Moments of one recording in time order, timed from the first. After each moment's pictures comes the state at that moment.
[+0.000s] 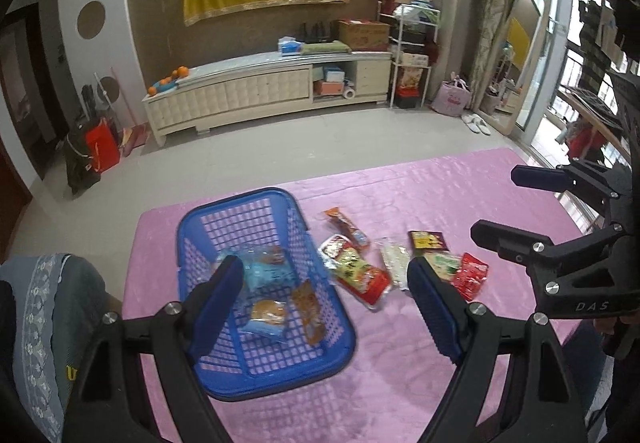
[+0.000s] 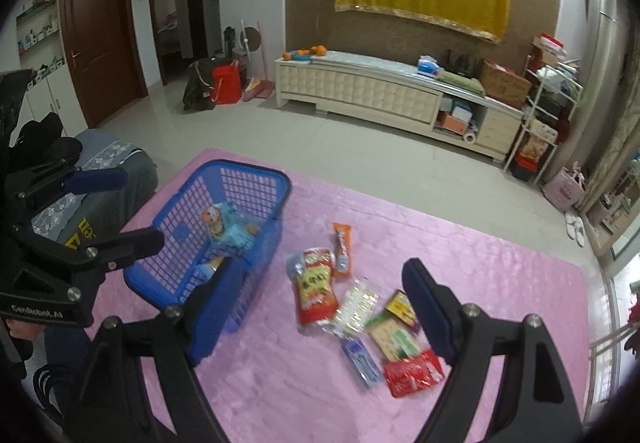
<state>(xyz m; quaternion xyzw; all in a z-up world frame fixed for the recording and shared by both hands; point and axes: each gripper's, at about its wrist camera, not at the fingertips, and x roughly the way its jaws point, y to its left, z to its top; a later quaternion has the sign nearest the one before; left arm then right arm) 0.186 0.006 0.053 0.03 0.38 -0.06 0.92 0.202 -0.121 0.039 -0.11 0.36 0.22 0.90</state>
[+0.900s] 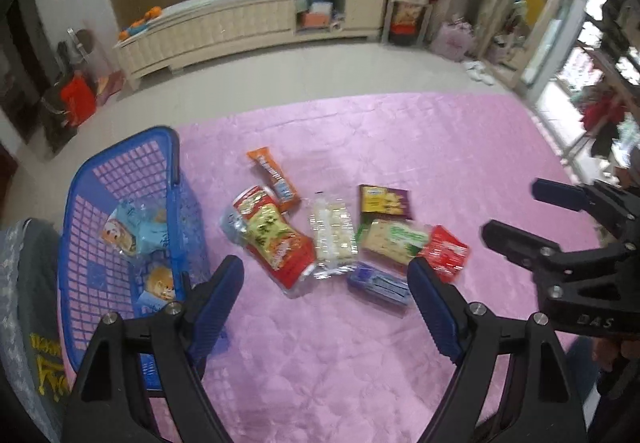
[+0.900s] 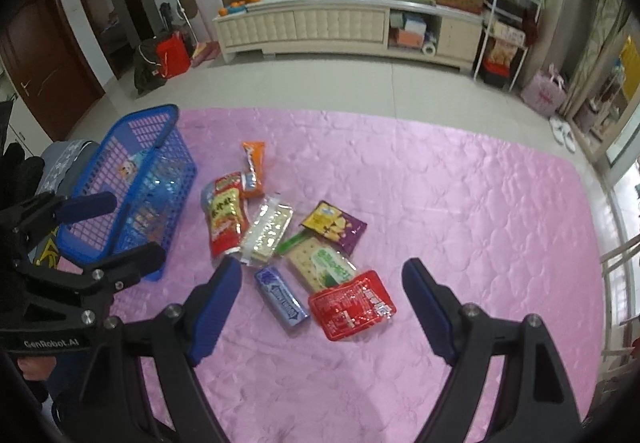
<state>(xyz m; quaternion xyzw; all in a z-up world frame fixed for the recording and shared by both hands) 0.268 -0.103 -0.046 0.02 0.50 -0.04 0.86 0.248 -0.239 -0.048 -0.04 0.48 0.16 0.86</state>
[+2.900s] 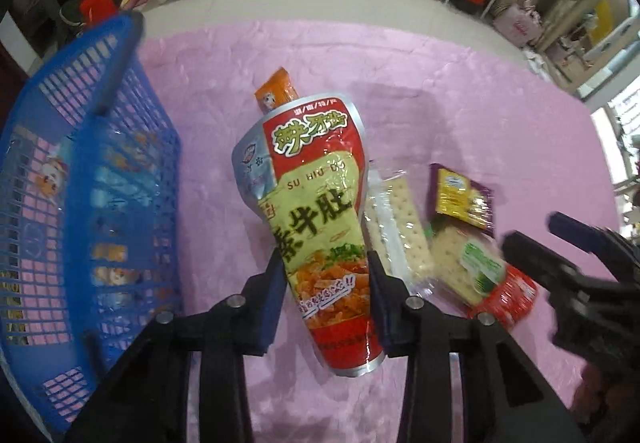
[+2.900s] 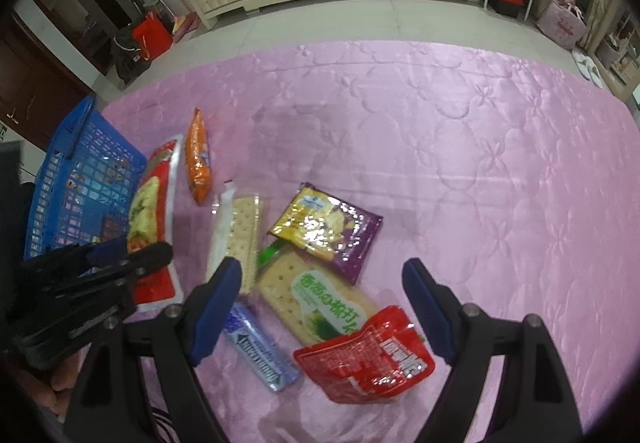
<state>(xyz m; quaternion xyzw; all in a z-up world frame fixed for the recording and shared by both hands) 0.336 -0.067 -0.155 -0.06 0.59 0.01 0.81 0.329 -0.239 -0.135 0.02 0.57 0.16 0.81</state>
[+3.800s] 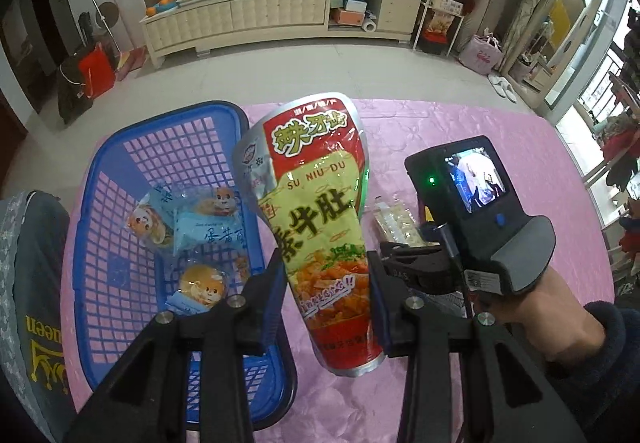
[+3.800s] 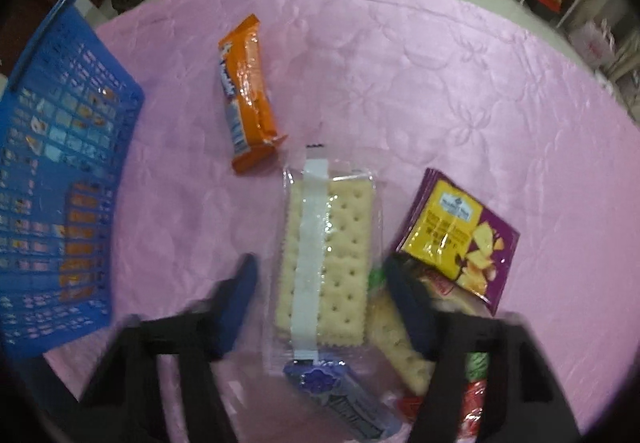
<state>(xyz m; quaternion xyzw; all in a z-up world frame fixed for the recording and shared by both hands) 0.262 -0.018 -0.059 -0.02 0.50 -0.03 0.86 0.353 -0.124 -0.202 -0.08 0.63 0.17 0.76</state>
